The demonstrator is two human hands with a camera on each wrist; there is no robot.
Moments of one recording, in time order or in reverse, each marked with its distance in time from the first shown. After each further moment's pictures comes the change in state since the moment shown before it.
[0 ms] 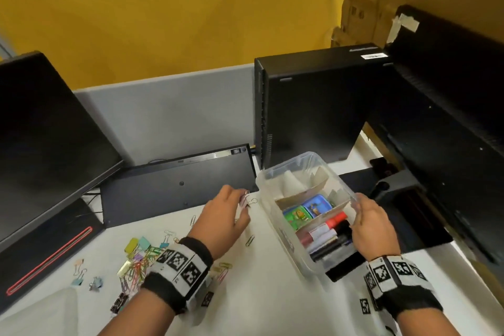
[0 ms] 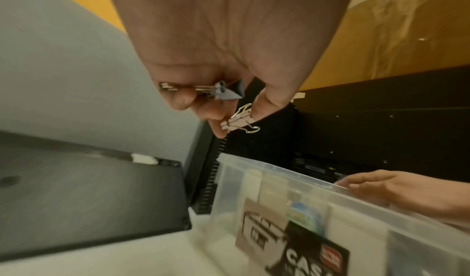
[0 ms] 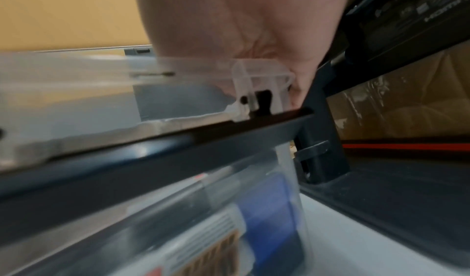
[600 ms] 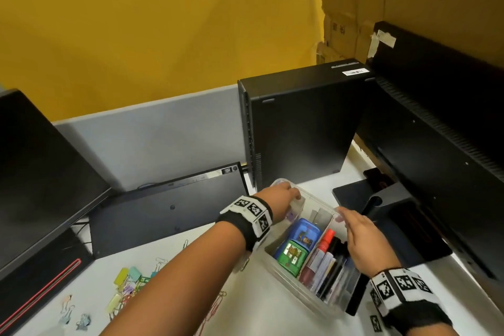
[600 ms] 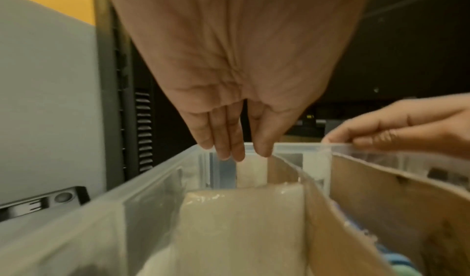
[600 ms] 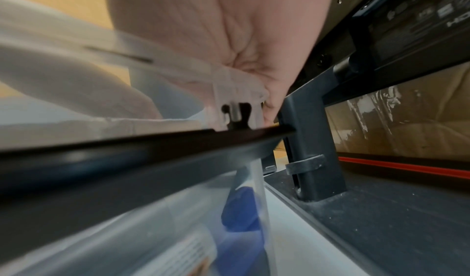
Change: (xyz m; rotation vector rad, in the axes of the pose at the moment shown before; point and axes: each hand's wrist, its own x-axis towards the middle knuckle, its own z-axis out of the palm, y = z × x) left_hand 0.130 0.070 0.043 0.273 -0.485 0.231; right_hand 0.019 0.018 -0.002 -0.041 -0.214 -0.166
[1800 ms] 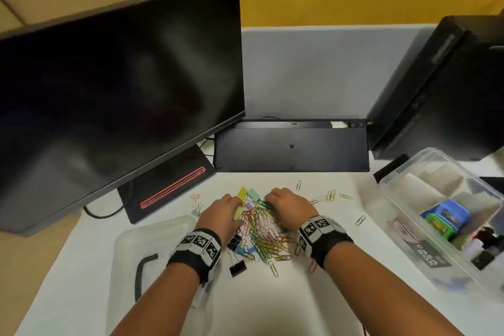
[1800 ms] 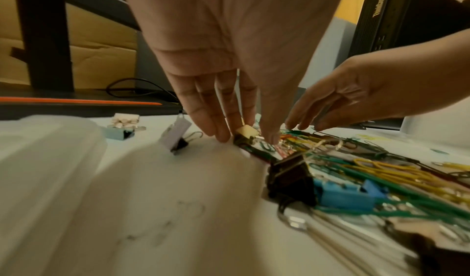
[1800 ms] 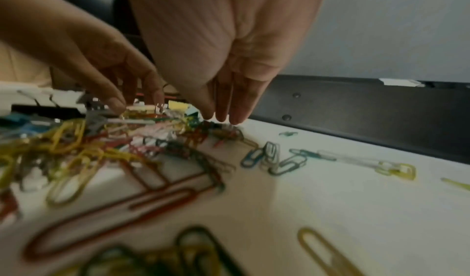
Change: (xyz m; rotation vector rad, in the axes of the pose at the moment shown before) left_hand -0.300 -0.234 0.155 -0.282 0.251 -0.673; right_hand -0.017 -0.298 0.239 -0.379 -0.469 -0.720
